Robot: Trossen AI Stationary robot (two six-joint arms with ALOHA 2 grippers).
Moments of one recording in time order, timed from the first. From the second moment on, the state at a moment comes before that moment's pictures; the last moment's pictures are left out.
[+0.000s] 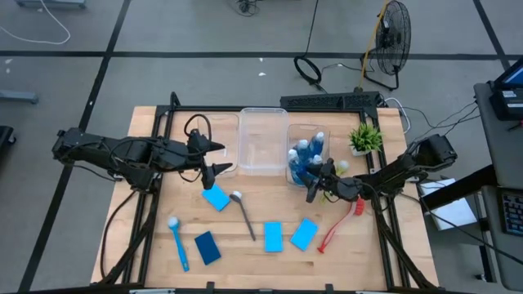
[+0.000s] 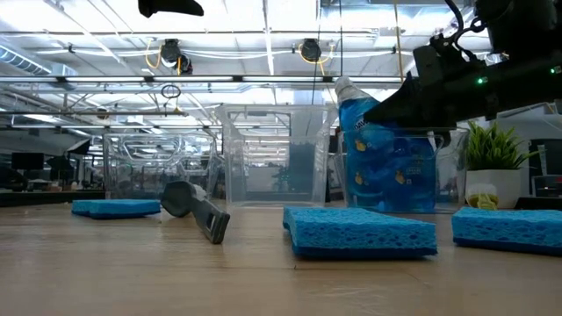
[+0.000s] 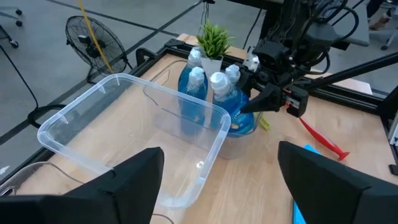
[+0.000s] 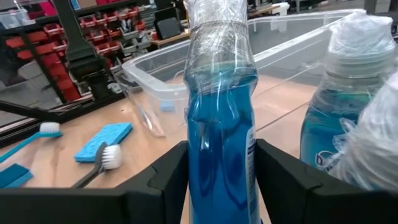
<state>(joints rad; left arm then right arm) -0.18 1.04 1.06 -0.48 -0.45 -0.34 0.28 1.47 0.23 1.06 0.77 0.40</state>
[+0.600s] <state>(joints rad) -0.18 1.04 1.06 -0.48 -0.45 -0.34 0.28 1.47 0.23 1.06 0.78 0.40</state>
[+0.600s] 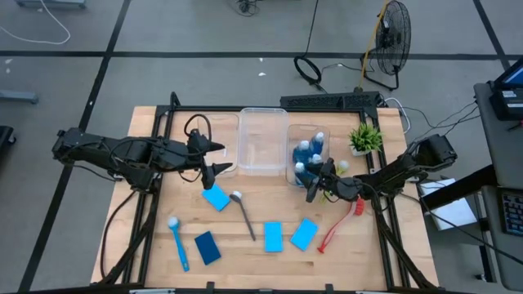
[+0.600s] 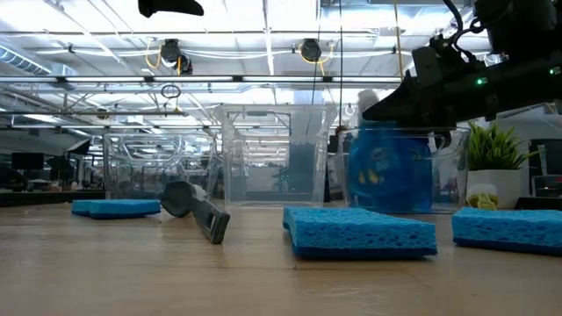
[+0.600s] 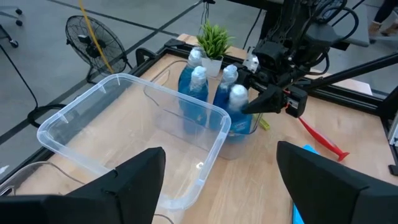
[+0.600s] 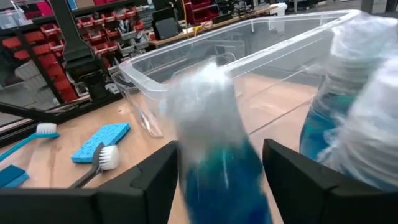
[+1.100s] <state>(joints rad) -0.18 1.04 1.06 -0.48 -0.45 -0.34 0.28 1.46 0.23 1.07 0.78 0.39</state>
